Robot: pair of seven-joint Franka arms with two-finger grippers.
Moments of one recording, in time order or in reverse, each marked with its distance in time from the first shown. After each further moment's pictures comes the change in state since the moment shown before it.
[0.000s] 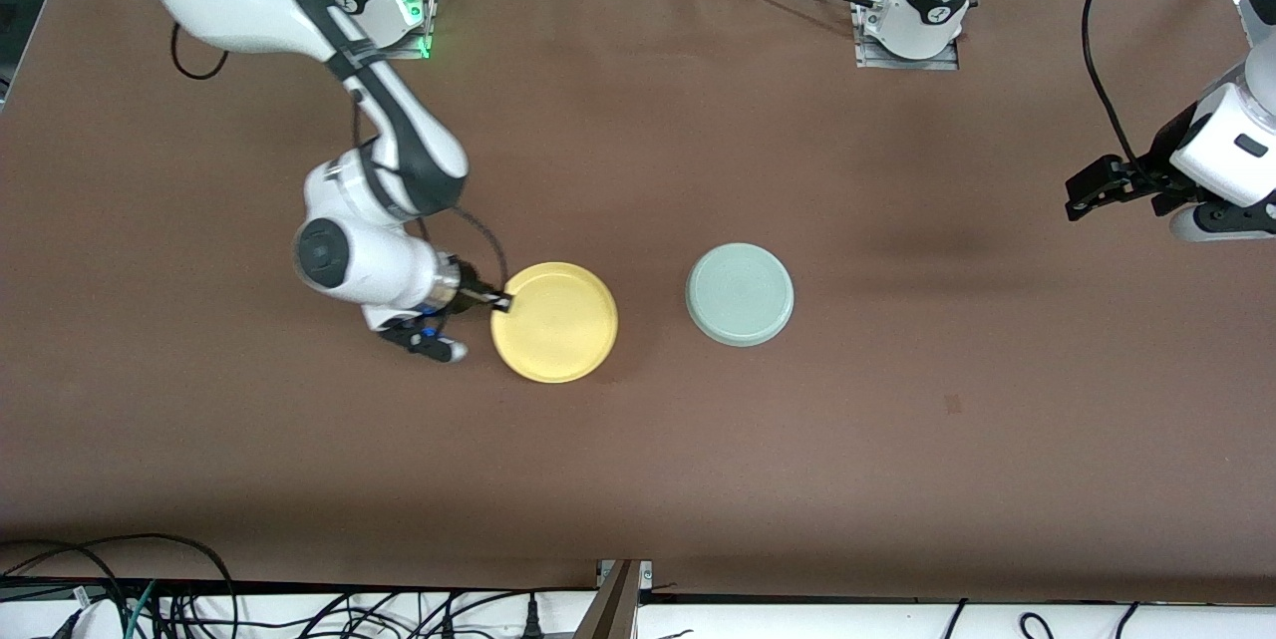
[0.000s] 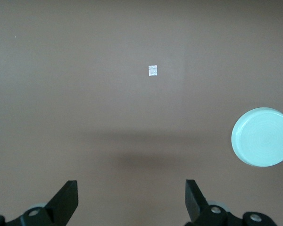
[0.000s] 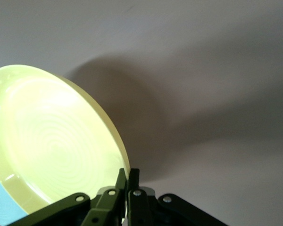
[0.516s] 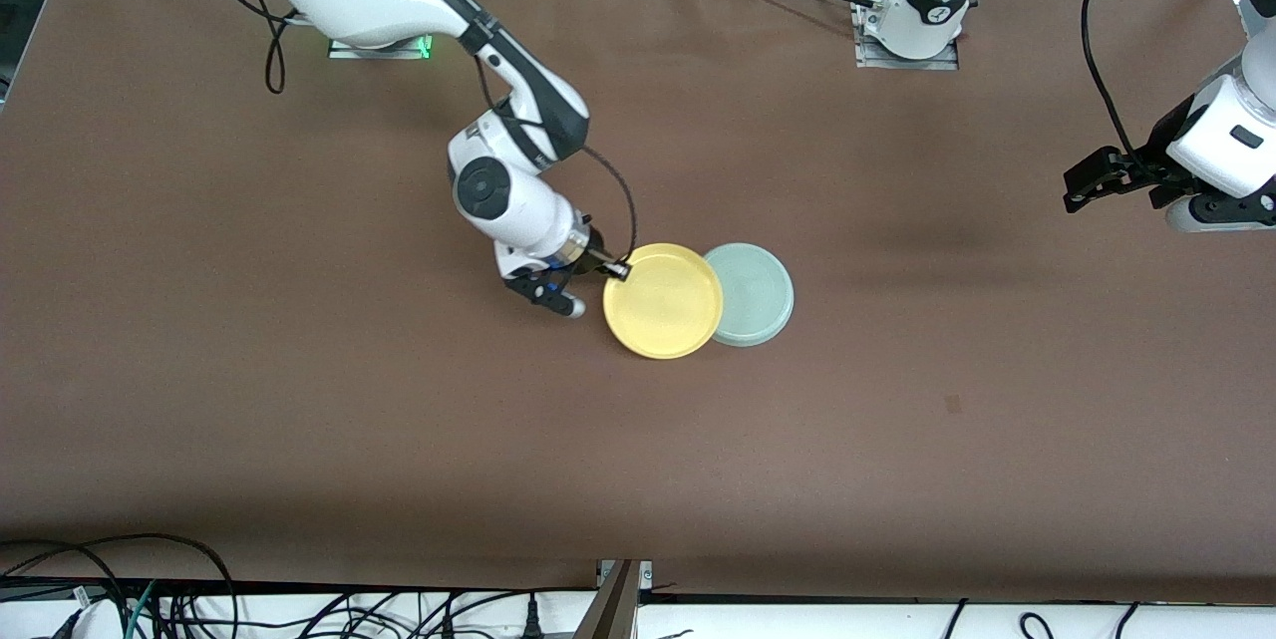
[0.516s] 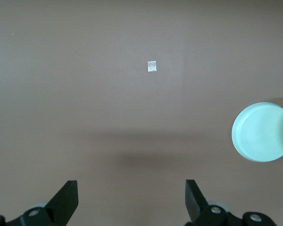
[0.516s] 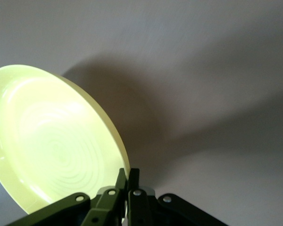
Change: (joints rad) left arm -0.002 -0.008 -0.007 -0.013 0.000 -0.002 0.010; right arm 0.240 0.074 -0.001 0.000 0.000 0.245 0.282
